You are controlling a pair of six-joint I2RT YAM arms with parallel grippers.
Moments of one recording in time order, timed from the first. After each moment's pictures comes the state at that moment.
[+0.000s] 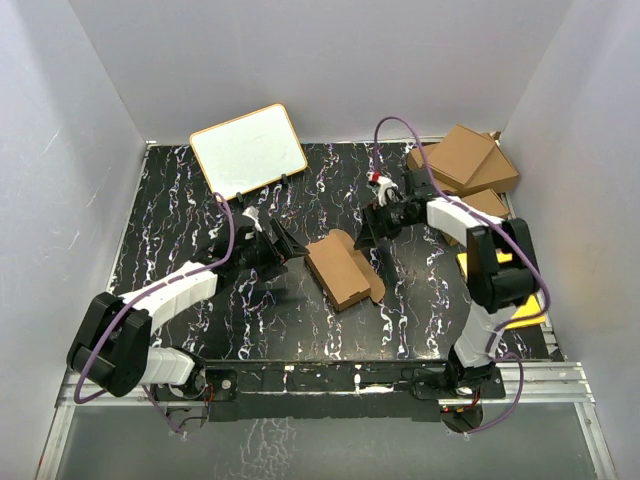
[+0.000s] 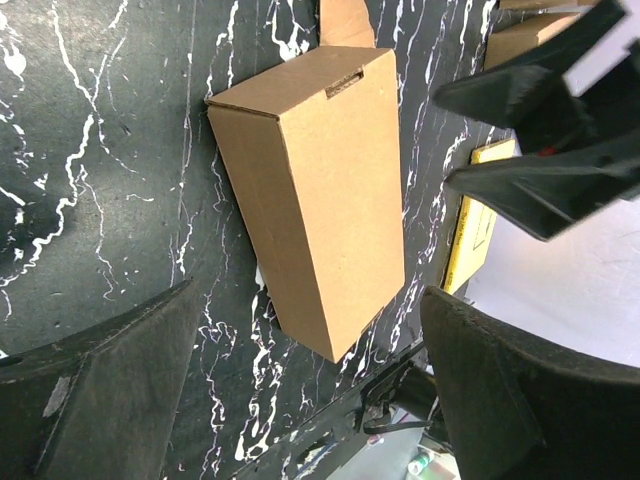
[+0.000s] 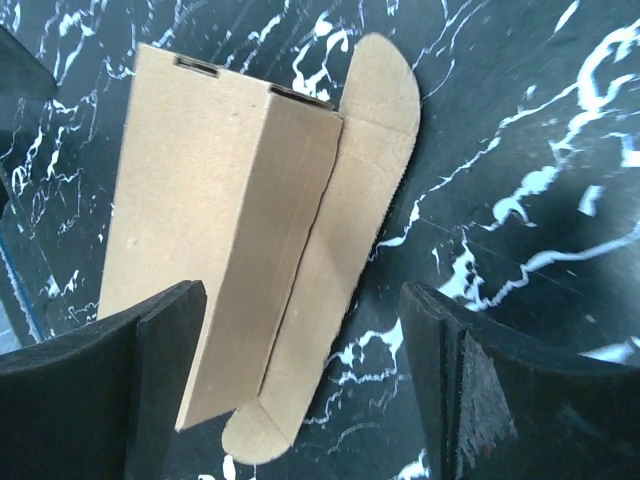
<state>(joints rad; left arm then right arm) -0.49 1.32 0.65 0.00 0.29 -1.03 0.21 1.85 1.19 -0.41 -0.83 -0.19</state>
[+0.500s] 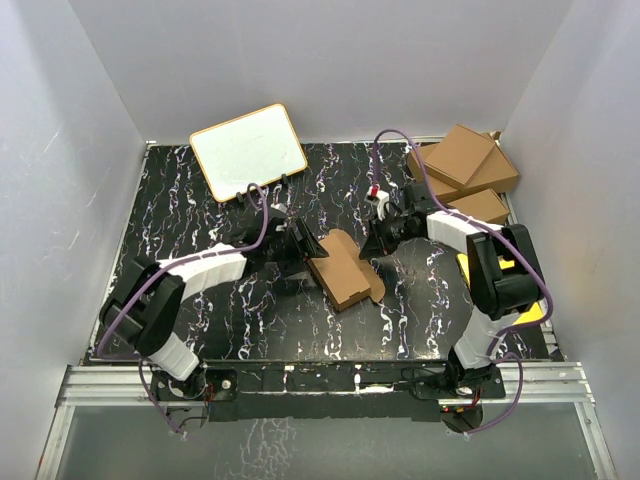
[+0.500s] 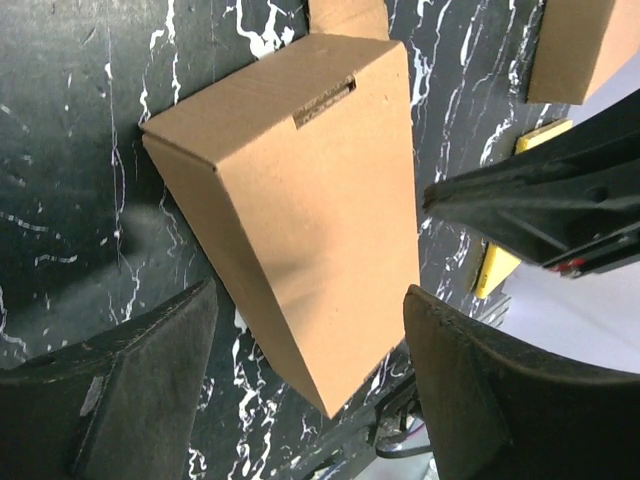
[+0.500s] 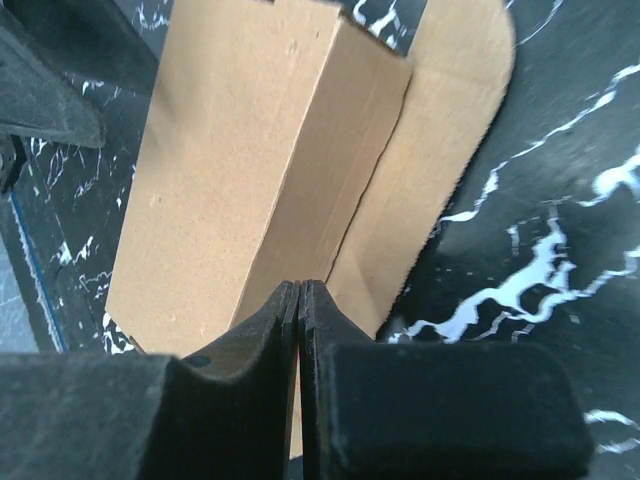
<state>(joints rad) -0.59 1.55 0.82 -0.01 0.25 -1.02 0.21 1.74 1.04 -0.32 -0.88 -0.23</state>
